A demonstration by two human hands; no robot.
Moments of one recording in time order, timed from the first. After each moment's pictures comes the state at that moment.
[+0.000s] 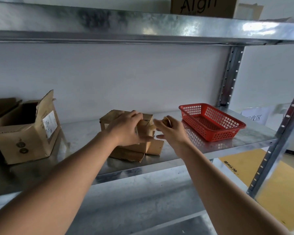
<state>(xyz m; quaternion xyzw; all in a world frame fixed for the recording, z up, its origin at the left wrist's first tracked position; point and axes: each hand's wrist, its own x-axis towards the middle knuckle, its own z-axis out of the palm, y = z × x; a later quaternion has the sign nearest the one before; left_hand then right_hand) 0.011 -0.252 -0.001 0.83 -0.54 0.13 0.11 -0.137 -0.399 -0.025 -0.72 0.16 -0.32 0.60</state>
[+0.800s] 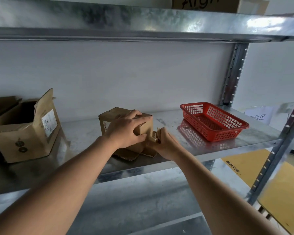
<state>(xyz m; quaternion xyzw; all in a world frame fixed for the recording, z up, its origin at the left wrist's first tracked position) 0.010 -0.252 -0.015 0.81 -0.54 0.17 0.14 -0.121 -0.407 -0.065 -0.91 0.21 -0.18 0.33</state>
